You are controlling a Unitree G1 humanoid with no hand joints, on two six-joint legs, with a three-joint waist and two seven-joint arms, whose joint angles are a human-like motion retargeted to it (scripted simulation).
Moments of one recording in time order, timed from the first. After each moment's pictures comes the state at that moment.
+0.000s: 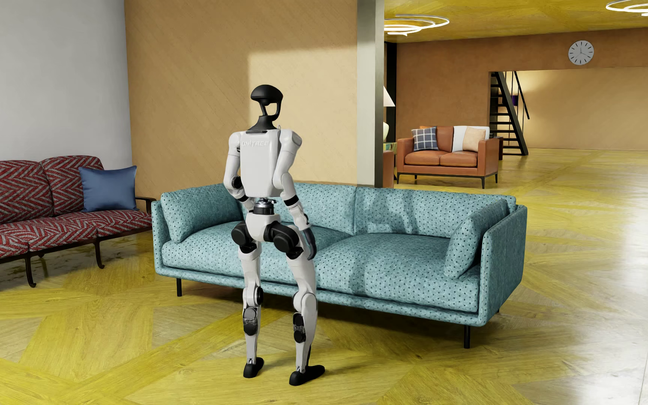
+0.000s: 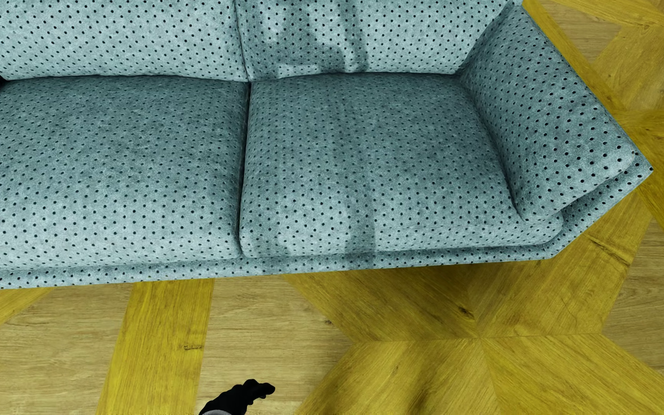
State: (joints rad) body -0.23 -0.37 -0.01 0.10 -0.16 -0.06 0.46 -0.08 0.04 0.47 0.51 0.17 0.44 -0.33 -0.29 0.12 -0.04 0.06 0.09 -0.24 -0.10 0.44 0.60 0.93 -0.66 0.28 0.23 -0.10 -0.02
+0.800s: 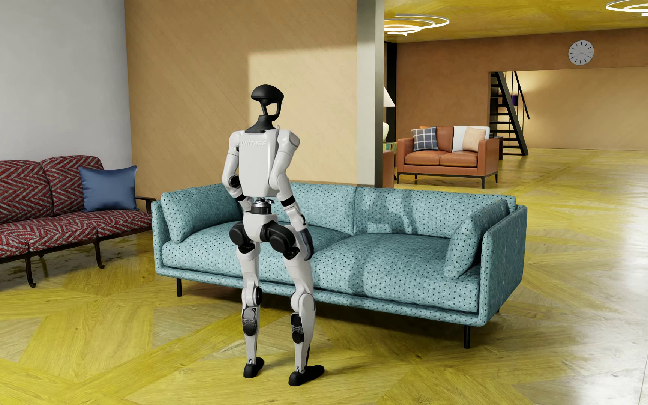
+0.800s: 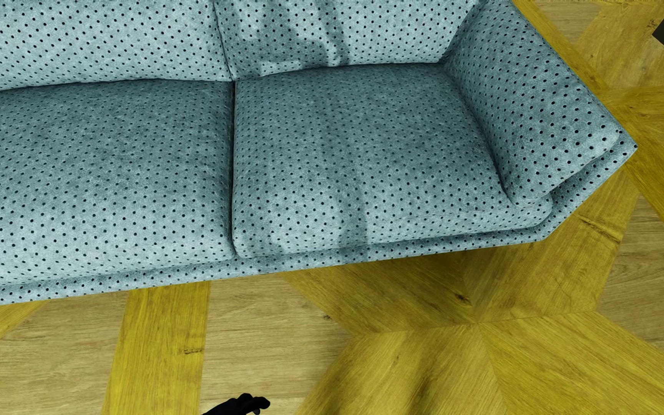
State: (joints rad) body -0.24 -0.39 -0.02 0.11 -0.14 -0.03 0.51 -0.04 0.03 0.45 0.48 0.14 0.43 -0.32 -0.26 0.18 -0.05 0.07 0.10 -0.32 -0.10 0.53 0.57 0.86 -0.66 0.30 0.21 -0.09 -0.03
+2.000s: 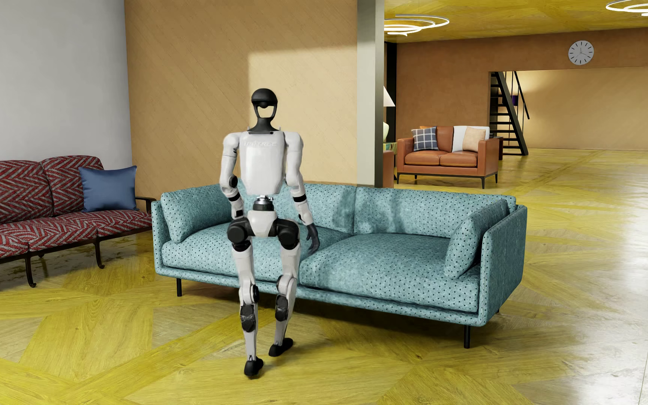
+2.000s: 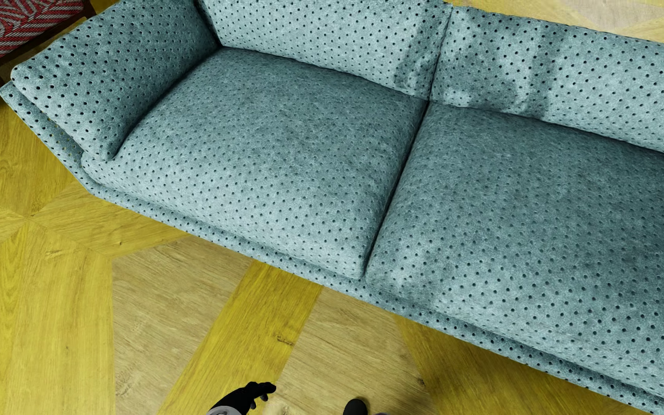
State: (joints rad) body -0.14 -0.49 -0.07 -0.16 -0.05 -0.04 0.05 -0.31 0.03 0.55 0.45 0.01 0.42 -0.41 -0.18 0.17 -0.05 0.12 -0.15 -0.40 -0.09 0.70 0.64 0.61 -0.66 0.33 0.25 0.04 -0.04
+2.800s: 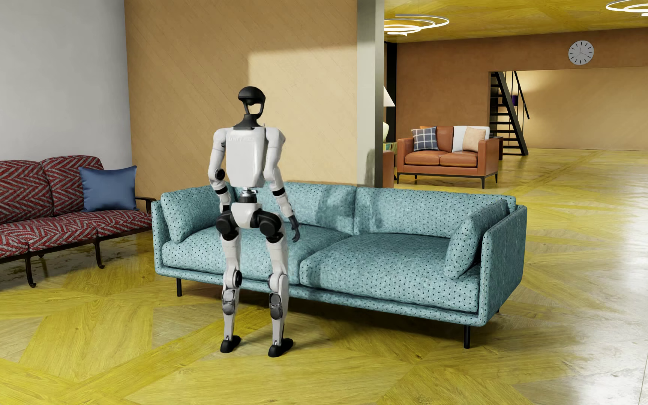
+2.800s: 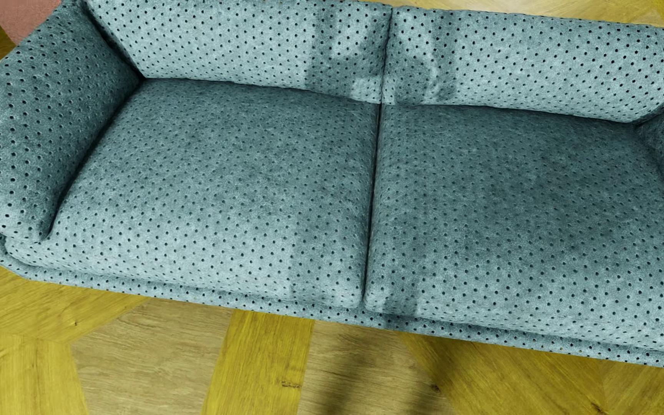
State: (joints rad) body -0.31 -0.33 -0.04 0.10 -0.04 0.00 0.17 -0.04 0.05 0.45 0.40 0.08 0.35 -0.25 -0.27 0.19 -0.05 0.01 0.06 -0.40 -0.07 0.77 0.62 0.60 -0.64 0.36 0.22 0.02 -0.08
